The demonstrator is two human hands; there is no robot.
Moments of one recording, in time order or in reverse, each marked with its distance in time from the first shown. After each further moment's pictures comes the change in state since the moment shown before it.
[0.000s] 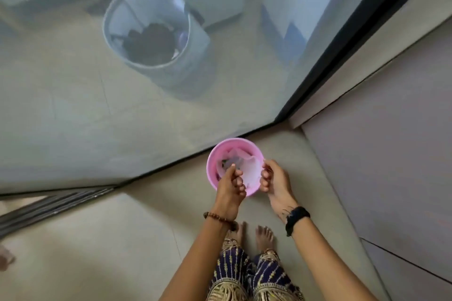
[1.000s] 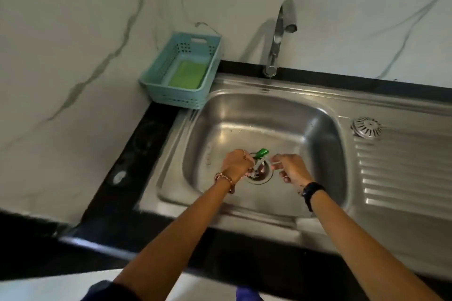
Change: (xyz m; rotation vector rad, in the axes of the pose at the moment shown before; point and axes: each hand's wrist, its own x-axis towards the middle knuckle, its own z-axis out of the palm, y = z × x) left_hand -0.233 -0.162 0.570 1.752 -0.893 0.653; right_hand -0.238 -0.343 -0.449 0.145 0.700 -0.390
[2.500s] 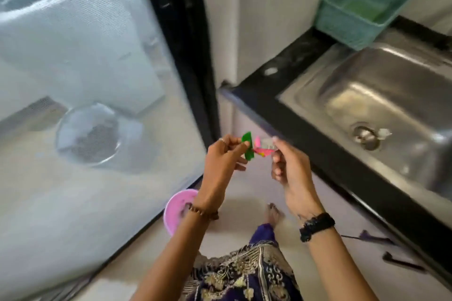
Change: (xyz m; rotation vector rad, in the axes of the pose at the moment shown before) left_hand -0.333 -0.151 -0.081 -0.743 0.673 -0.083; right_hand -0.263 0.064 0.174 0.253 -0.521 -0.059
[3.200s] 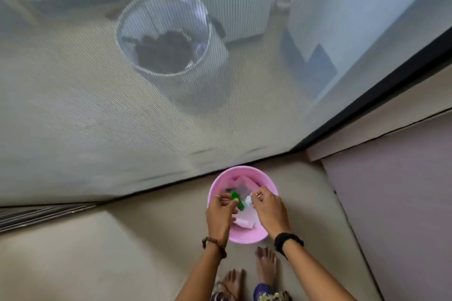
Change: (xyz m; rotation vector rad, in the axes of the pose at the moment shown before) left_hand 0.086 -0.466 -0.209 -0.105 0.640 -0.491; right_hand 0.172 0.496 0.104 -1.395 -0.519 -0.026
